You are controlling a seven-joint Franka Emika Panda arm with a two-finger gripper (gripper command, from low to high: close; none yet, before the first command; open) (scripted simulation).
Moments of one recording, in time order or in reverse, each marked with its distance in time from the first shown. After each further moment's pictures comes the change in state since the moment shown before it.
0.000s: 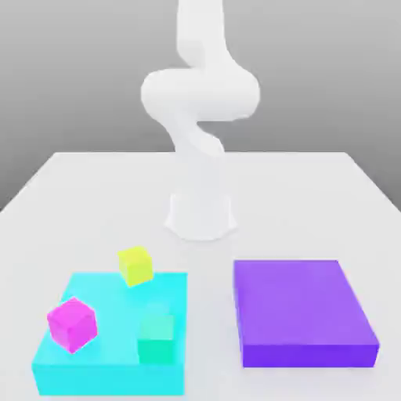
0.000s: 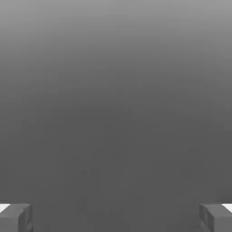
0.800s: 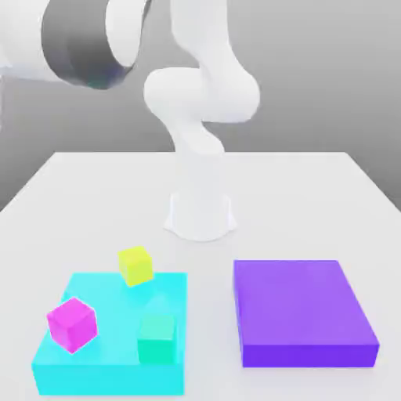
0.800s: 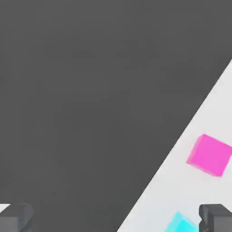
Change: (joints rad) arm -0.285 0.878 -0.126 0.191 0.047 0.151 0.521
